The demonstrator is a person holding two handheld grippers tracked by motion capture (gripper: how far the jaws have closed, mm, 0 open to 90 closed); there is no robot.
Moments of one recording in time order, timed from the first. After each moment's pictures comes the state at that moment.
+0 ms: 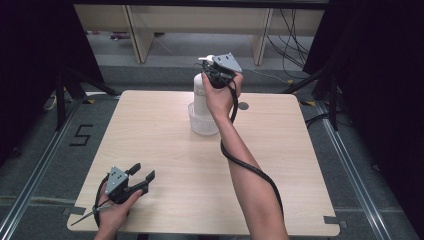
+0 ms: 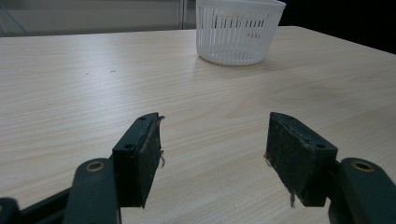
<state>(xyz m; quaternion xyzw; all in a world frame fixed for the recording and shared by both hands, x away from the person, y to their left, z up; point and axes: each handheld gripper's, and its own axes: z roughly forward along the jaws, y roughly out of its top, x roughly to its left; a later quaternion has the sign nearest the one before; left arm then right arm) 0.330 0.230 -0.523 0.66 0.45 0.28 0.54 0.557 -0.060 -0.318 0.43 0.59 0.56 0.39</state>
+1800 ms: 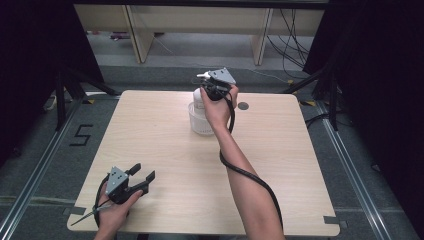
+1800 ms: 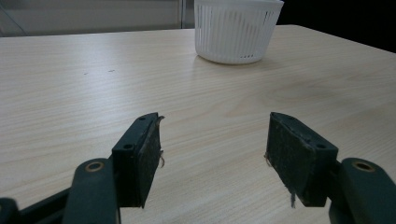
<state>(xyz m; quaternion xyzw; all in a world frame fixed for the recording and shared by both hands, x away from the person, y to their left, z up) 0.330 0.229 -0.523 0.66 0.44 0.28 0.54 0.562 -0.055 -0.365 0.44 0.63 0.52 0.37</state>
